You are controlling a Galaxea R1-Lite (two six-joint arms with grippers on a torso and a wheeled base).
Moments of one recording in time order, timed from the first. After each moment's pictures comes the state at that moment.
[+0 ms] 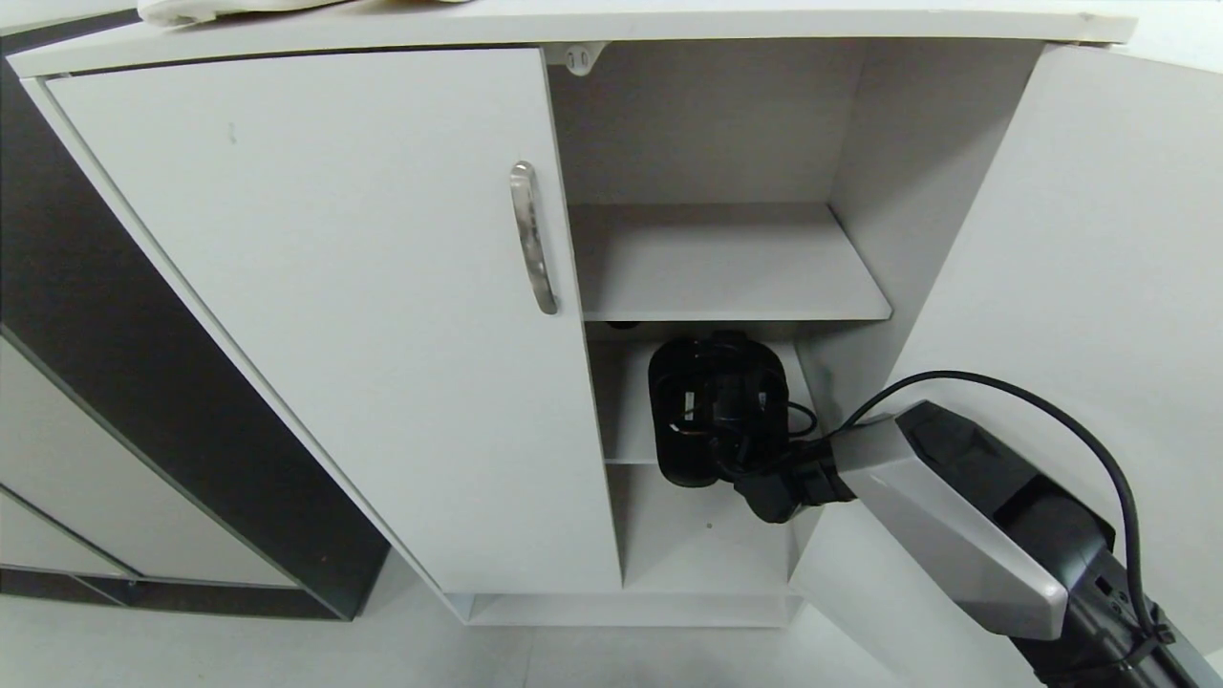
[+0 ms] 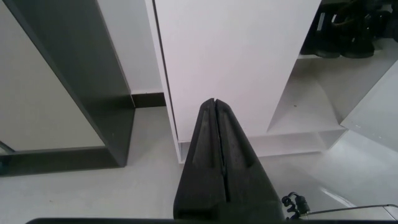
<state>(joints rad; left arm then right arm) 0.00 0.00 0.00 0.00 -0.04 0.03 0.60 2.63 -1.85 -0.69 -0.62 0.09</state>
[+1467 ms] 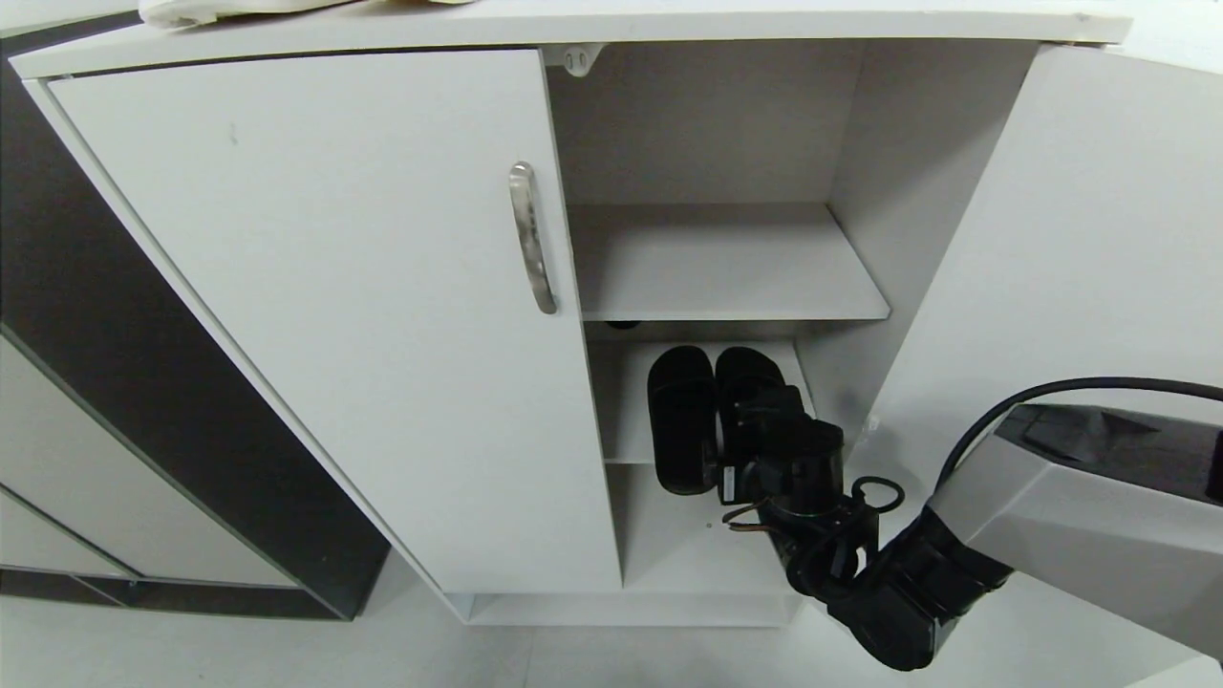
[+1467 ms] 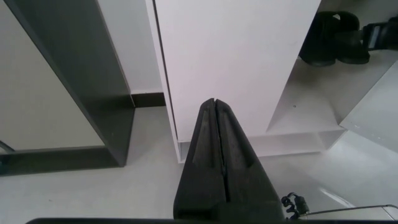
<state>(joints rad) 0.00 0.00 0.00 0.00 -0.04 0.02 0.71 2.24 -0.94 -1.14 -0.60 0.10</state>
